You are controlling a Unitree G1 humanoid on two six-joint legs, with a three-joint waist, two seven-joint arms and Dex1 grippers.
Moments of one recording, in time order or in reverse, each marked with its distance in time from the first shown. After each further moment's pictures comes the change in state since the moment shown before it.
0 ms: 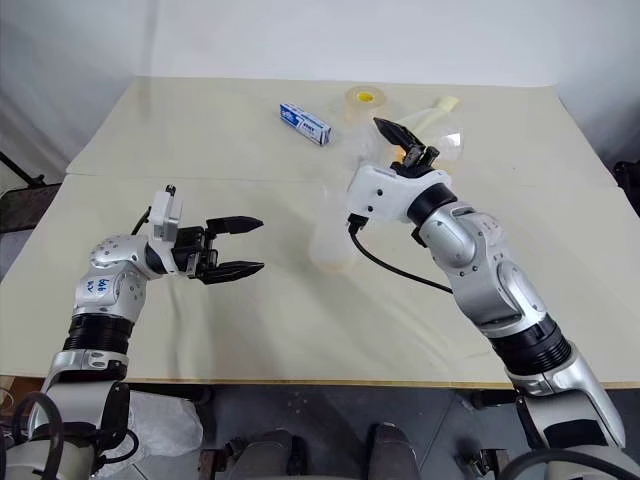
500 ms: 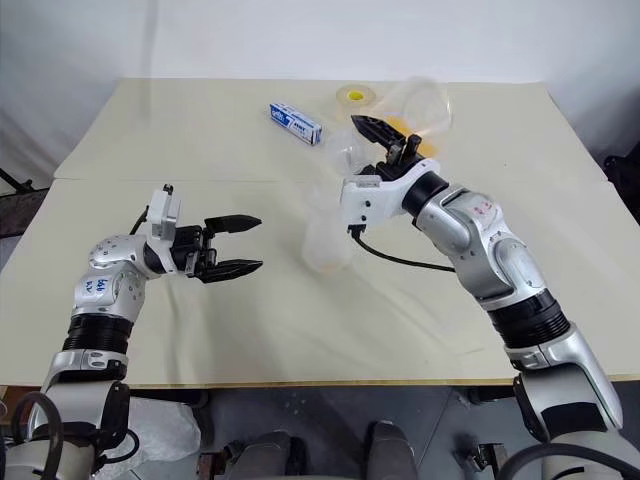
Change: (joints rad) left arm 0.000 -0.001 0.010 -0.004 -0.003 0.000 0.008; right arm -0.094 -0.001 0.001 0.205 -0.192 -0.325 0.011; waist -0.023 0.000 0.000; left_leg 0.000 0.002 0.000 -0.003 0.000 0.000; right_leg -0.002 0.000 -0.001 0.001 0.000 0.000
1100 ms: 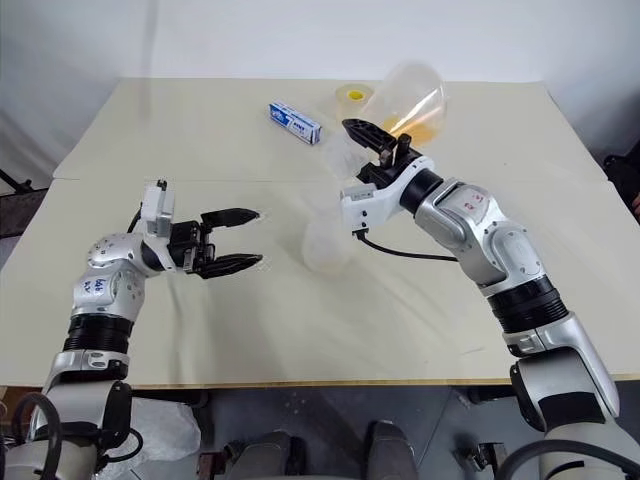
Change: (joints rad) left arm 0.002 -0.016 0.036 -0.018 -0.022 -0.010 0.018; right arm -0.062 0.007 0.000 0.126 -0.175 -0.176 -0.070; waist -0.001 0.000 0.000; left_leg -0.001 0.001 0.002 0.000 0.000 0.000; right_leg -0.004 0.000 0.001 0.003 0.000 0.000
